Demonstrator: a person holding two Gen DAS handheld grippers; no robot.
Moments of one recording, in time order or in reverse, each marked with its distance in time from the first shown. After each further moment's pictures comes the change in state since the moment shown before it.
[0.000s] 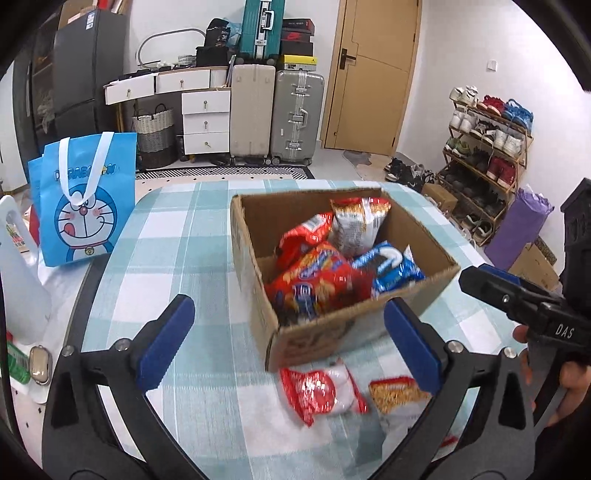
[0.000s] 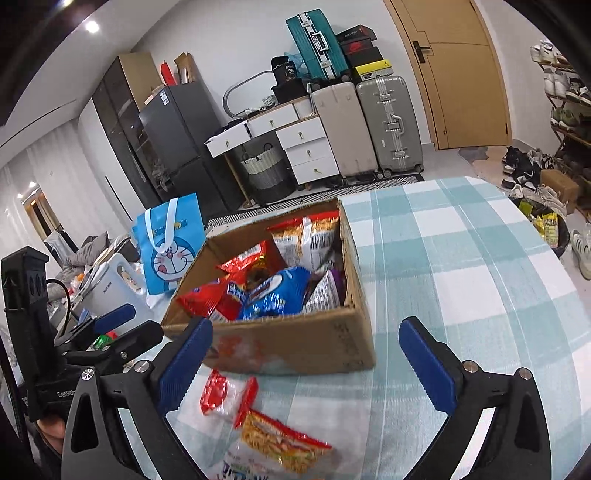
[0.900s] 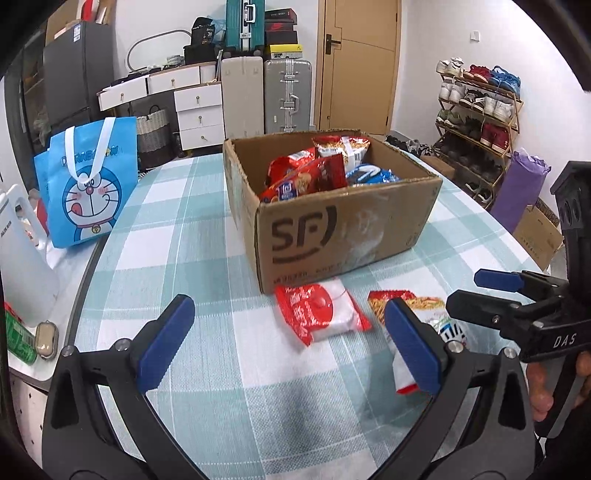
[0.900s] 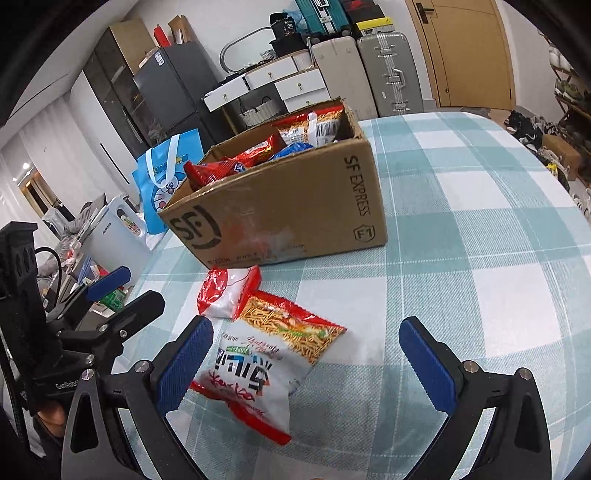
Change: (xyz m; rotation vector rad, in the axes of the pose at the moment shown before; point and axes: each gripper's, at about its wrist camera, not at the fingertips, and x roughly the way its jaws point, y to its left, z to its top) left arm -0.028 -0.016 -0.081 0.081 0.038 0.019; right arm -0.001 0.012 -0.084 0.002 0.179 -0.004
